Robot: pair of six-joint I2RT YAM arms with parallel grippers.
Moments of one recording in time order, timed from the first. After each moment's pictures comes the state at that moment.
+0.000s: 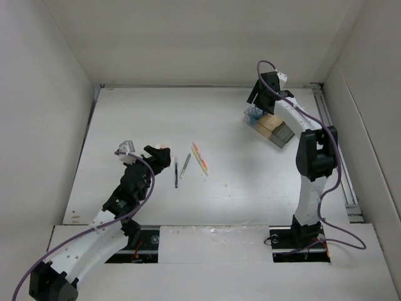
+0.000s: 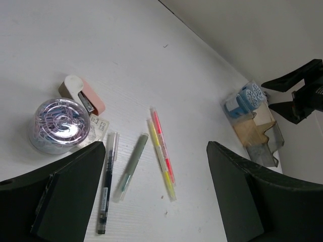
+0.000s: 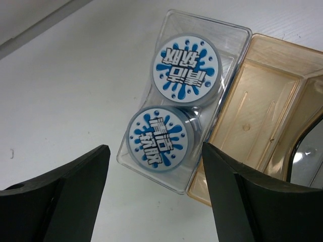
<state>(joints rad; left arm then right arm) -0.55 0.56 0.31 0.05 -0.43 -0.82 0.23 2.04 1.74 -0.46 0.32 0.60</state>
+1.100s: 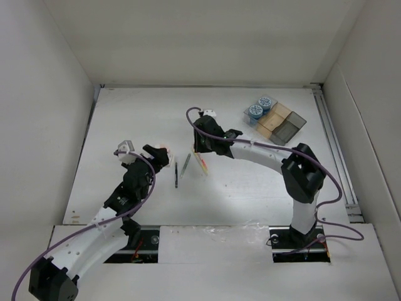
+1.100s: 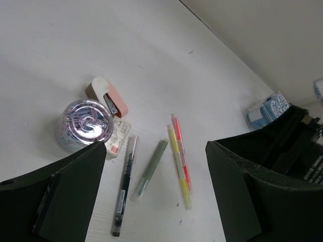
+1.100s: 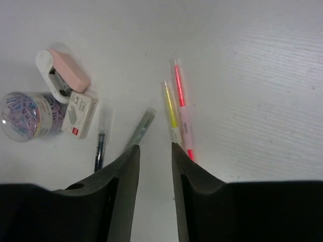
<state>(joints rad) -0.55 0.62 0.34 0.01 -0.52 -0.84 0.83 1.88 1.44 -0.31 0.24 0.60</state>
